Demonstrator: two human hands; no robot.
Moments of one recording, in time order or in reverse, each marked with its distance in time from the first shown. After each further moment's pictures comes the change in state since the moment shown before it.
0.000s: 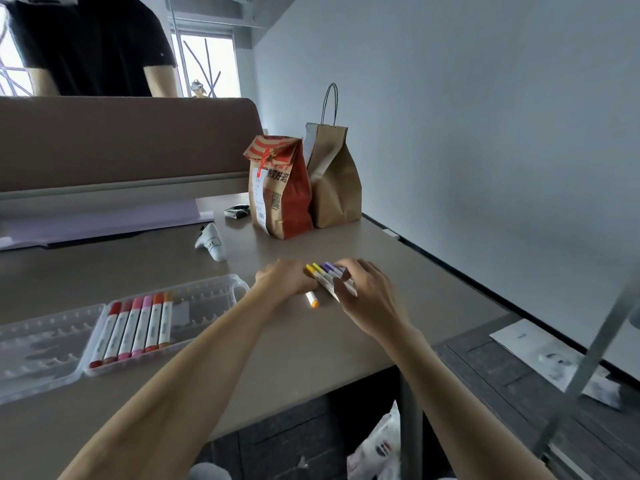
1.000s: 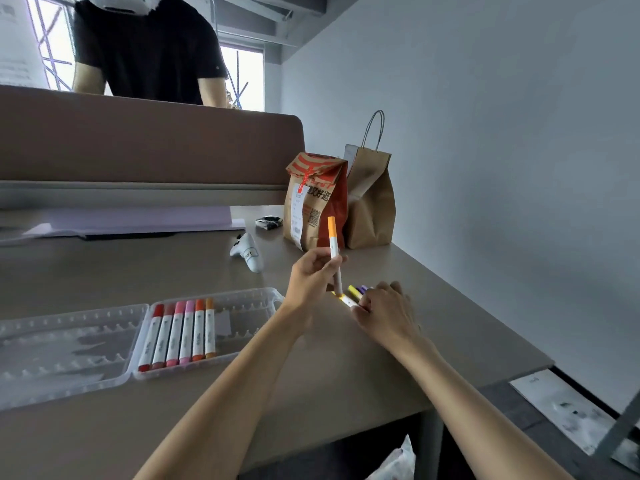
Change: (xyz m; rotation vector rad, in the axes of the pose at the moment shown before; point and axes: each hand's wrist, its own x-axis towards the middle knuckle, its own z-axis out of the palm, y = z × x) left_hand -0.048 -0.023 -0.020 -1.376 0.297 0.230; right_hand 0.034 -0.019 0.033 -0.372 -0.258 0.166
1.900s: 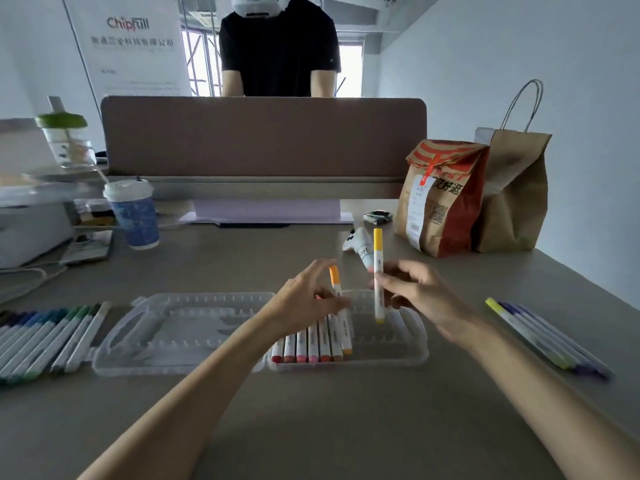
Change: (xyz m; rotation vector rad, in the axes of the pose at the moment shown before) left_hand -0.028 0.015 -0.192 0.860 -0.089 -0.007; right_hand 0.036 -0.139 0.008 1.222 -0.441 -0.183
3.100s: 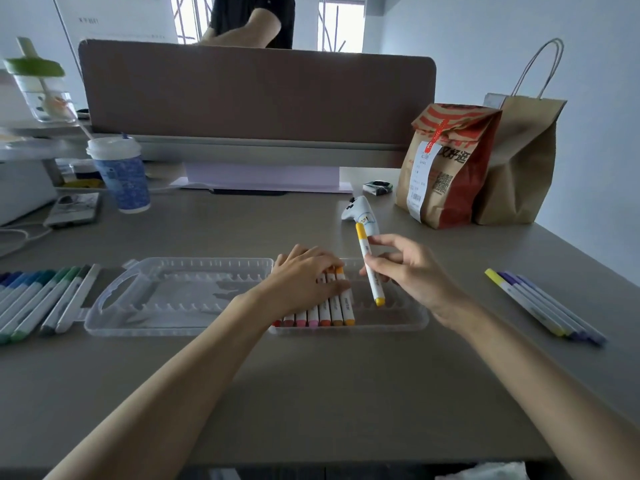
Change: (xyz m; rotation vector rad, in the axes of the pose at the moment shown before) left_hand -0.002 -0.011 0.011 0.499 -0.087 0.026; right_hand -0.016 -0.001 0.021 -0.064 -0.001 0.025
